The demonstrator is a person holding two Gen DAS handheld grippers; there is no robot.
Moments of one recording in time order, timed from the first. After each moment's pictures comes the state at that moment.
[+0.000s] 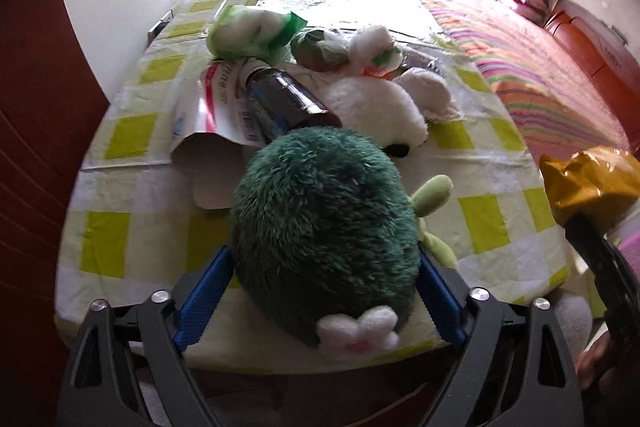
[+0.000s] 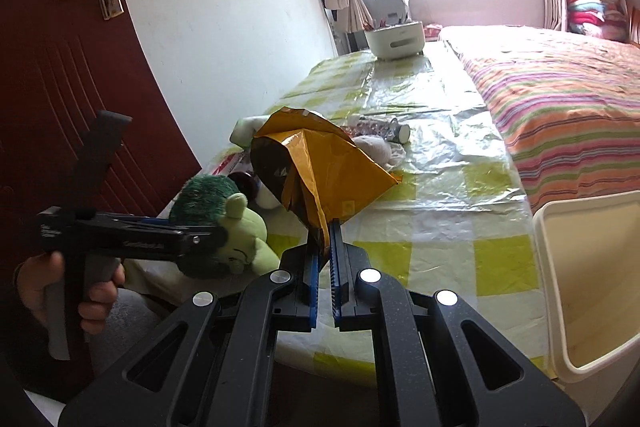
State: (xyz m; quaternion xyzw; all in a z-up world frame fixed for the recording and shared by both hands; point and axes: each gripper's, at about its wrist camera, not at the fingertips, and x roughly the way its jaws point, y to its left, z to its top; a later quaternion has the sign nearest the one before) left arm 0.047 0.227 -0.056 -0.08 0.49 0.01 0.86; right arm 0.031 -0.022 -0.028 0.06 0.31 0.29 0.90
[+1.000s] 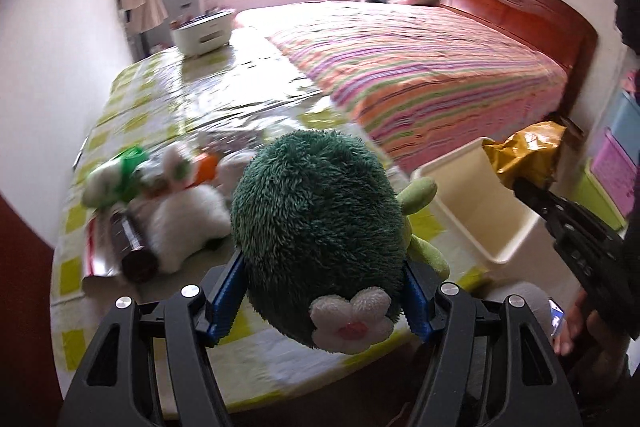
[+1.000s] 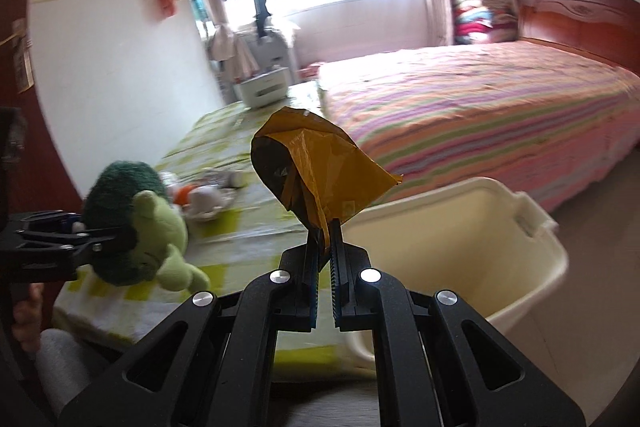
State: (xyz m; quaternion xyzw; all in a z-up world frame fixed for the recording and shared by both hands) left arm 0.045 0.073 0.007 0.06 0.40 -0.13 0.91; right arm 0.018 -0.163 -0.029 0.10 0.27 0.08 0.95
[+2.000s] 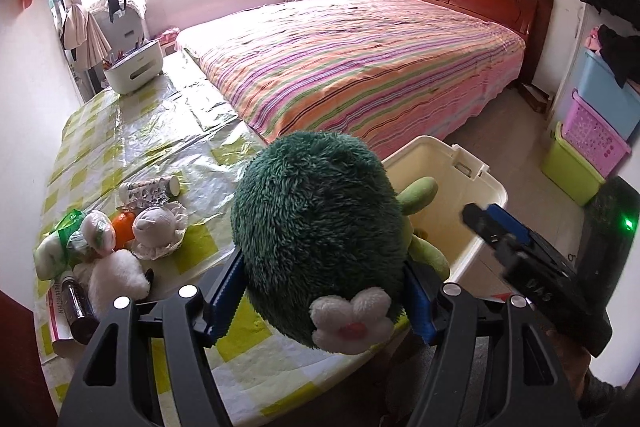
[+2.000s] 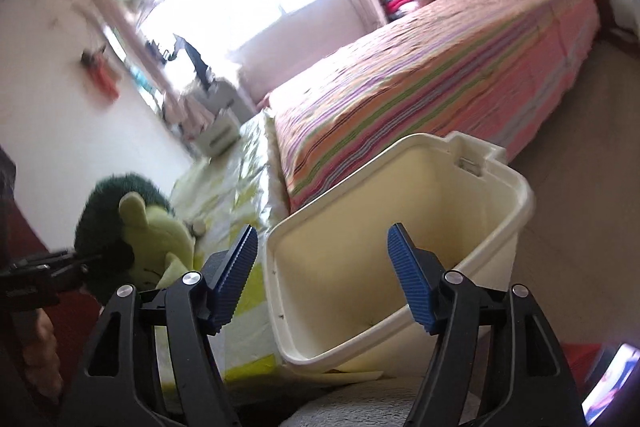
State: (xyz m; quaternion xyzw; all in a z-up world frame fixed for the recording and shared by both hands) left arm 0.067 -0.017 0.014 0.11 0.40 -0.19 0.89; right arm 0.005 -0.236 -0.078 0.30 0.22 0.02 0.93
